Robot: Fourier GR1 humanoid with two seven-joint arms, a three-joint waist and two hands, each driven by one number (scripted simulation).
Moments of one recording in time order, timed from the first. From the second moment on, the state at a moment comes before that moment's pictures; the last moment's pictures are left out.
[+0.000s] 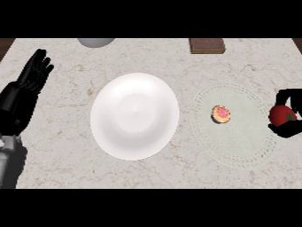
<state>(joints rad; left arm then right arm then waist) -0.25 0.29 0.08 -1.61 0.07 -0.06 0.11 -0.34 -0.62 0.08 -1.08 0.85 0.00 -0.05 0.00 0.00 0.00</state>
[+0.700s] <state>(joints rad) -0.25 0.30 0.10 -1.64 0.06 -0.06 0.14 -0.27 -0.50 0.04 -1.65 0.52 0.19 -0.08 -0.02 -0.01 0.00</state>
